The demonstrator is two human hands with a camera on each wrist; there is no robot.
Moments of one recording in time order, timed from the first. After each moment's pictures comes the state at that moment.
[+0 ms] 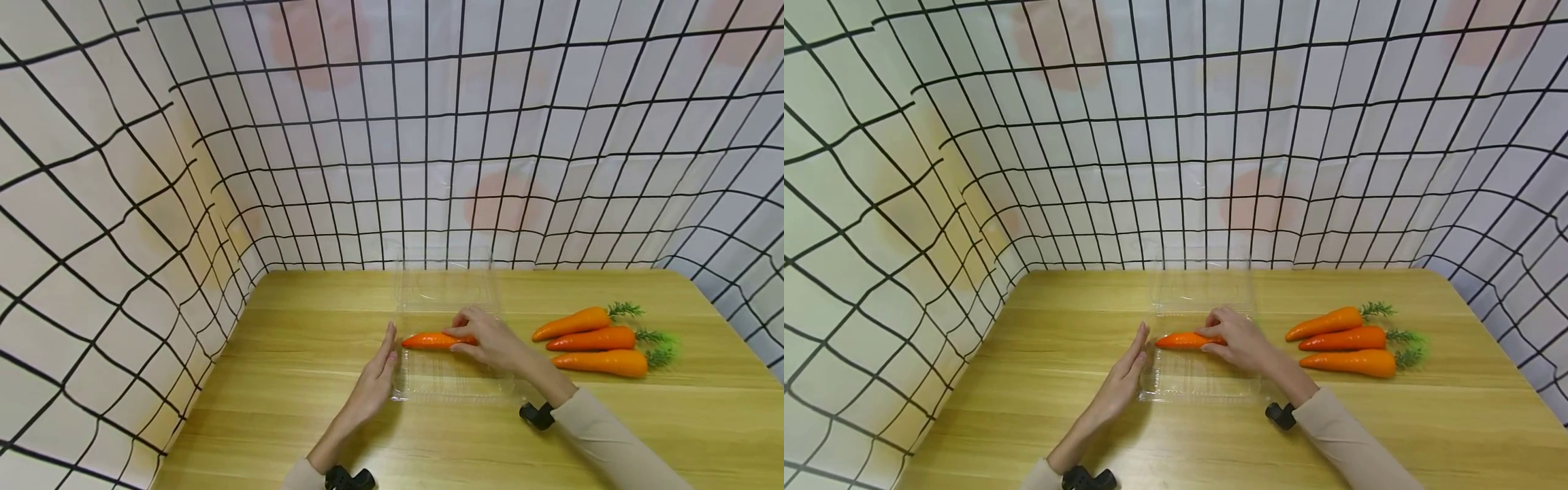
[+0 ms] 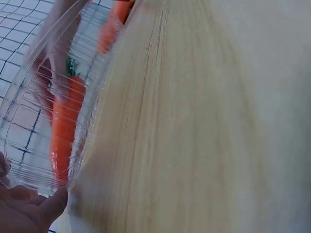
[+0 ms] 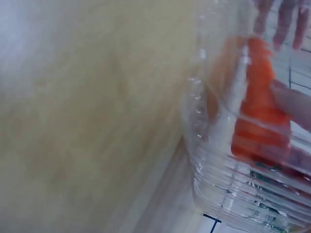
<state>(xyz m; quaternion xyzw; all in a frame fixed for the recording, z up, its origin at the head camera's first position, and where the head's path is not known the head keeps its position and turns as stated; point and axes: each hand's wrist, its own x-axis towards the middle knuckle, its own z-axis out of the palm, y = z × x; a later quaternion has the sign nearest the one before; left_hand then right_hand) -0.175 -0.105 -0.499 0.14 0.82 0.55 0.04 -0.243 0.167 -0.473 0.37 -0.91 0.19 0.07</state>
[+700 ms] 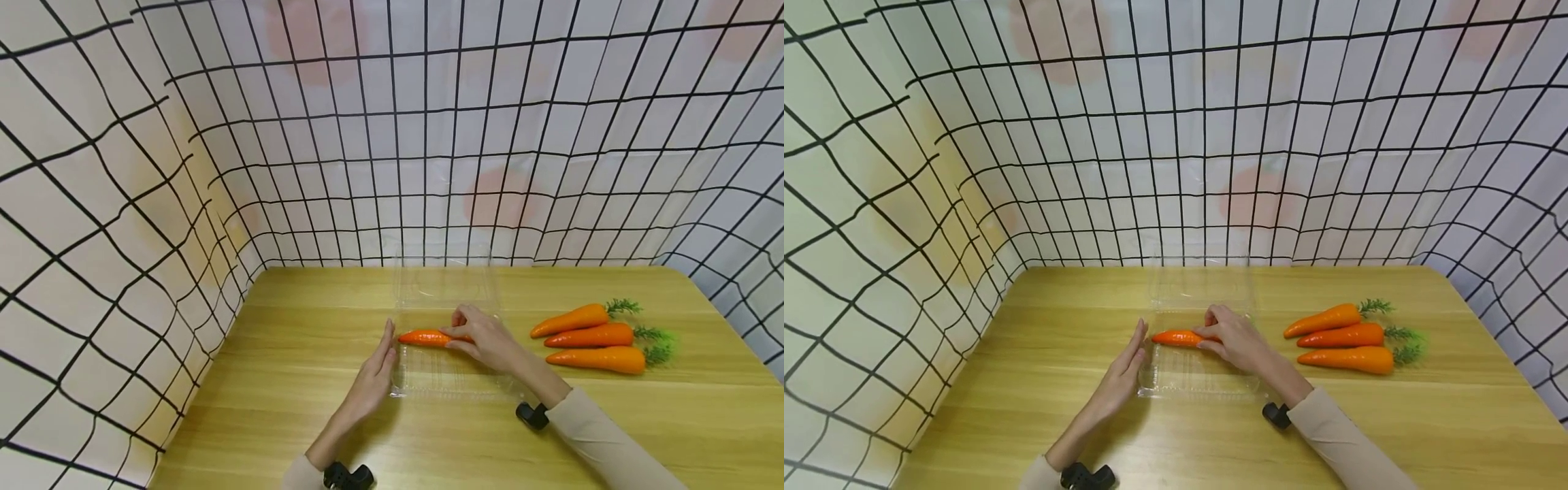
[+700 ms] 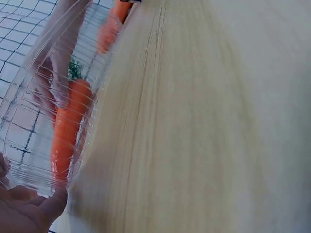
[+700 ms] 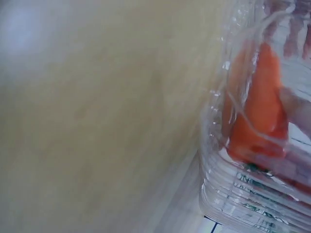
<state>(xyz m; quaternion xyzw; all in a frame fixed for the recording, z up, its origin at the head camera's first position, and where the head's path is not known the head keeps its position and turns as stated) -0.175 -0.103 -0.502 0.14 0.82 0.55 0.04 -0.243 0.162 -0.489 0.39 -0.89 0.20 0.15</state>
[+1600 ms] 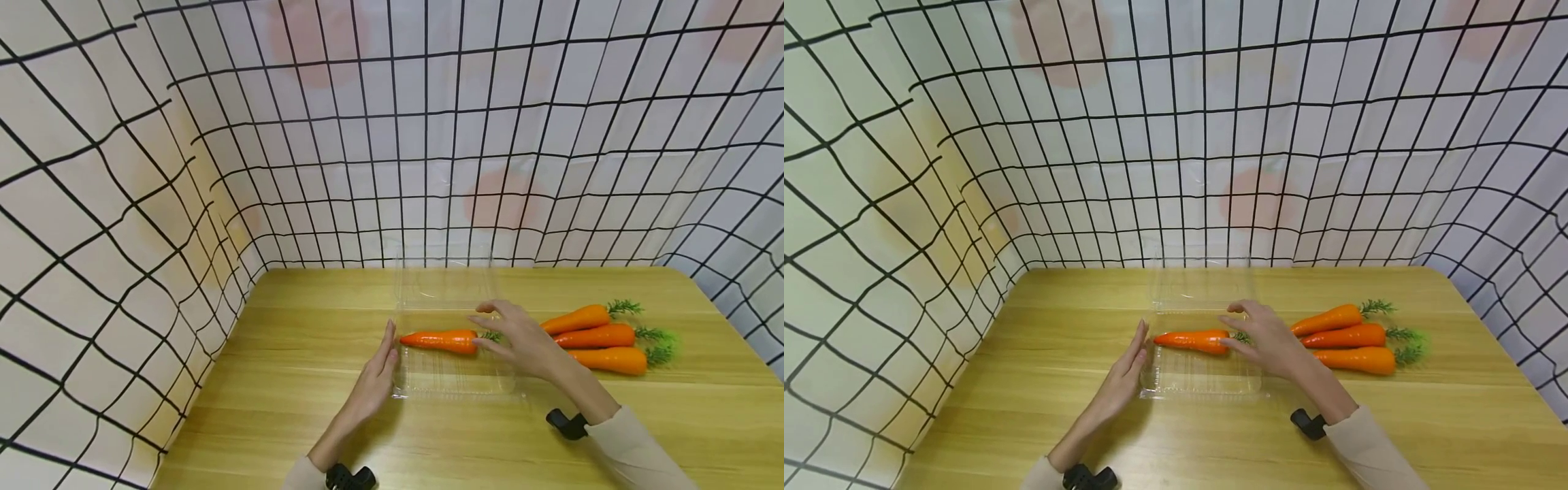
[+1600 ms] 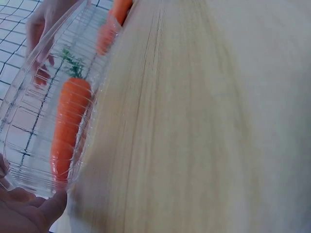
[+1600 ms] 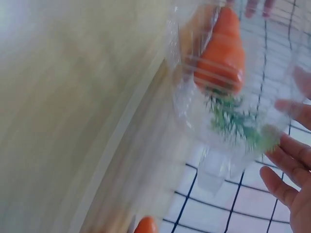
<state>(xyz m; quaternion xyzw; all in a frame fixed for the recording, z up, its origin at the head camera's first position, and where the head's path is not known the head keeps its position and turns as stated) -0.175 -0.103 -0.499 0.13 0.82 0.55 0.04 -0.220 0.202 -0.457 0.35 -0.91 0.19 0.16</state>
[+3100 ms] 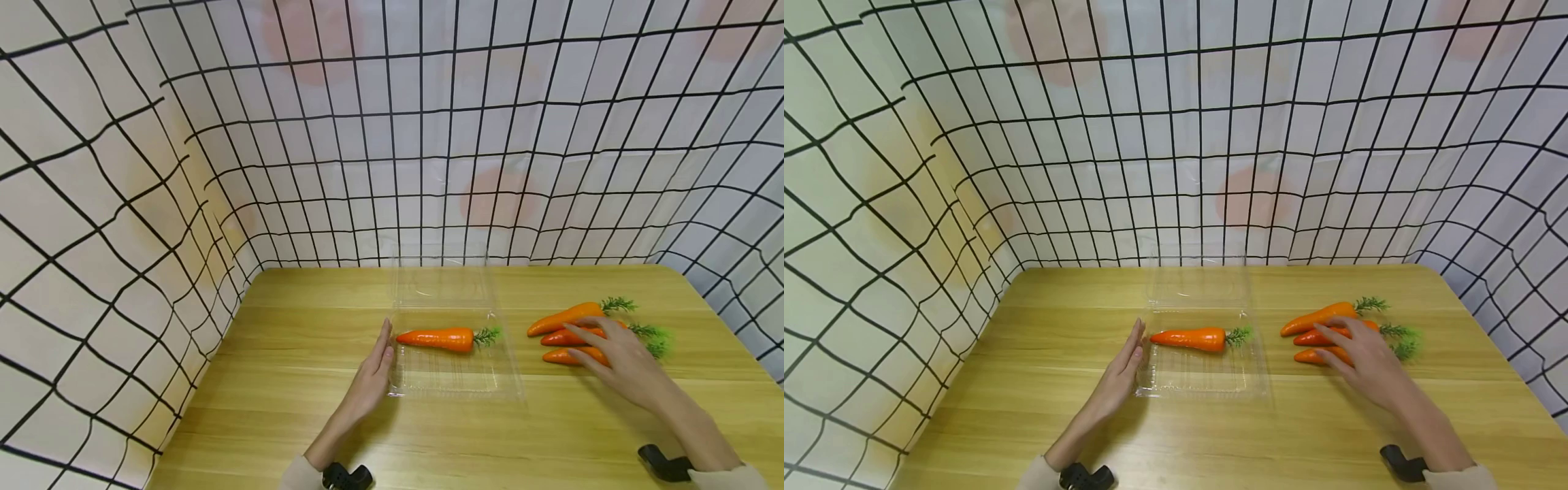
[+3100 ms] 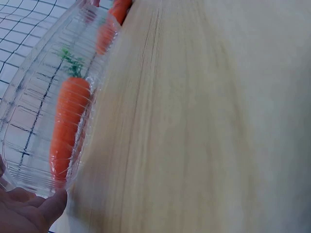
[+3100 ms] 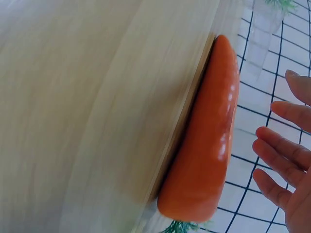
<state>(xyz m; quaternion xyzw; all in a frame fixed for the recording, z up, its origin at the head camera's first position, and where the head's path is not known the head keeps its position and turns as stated) -0.174 -0.103 -0.499 0.13 0.82 0.55 0.03 -0.173 0.339 -0.473 0.25 -0.94 0.16 0.19</state>
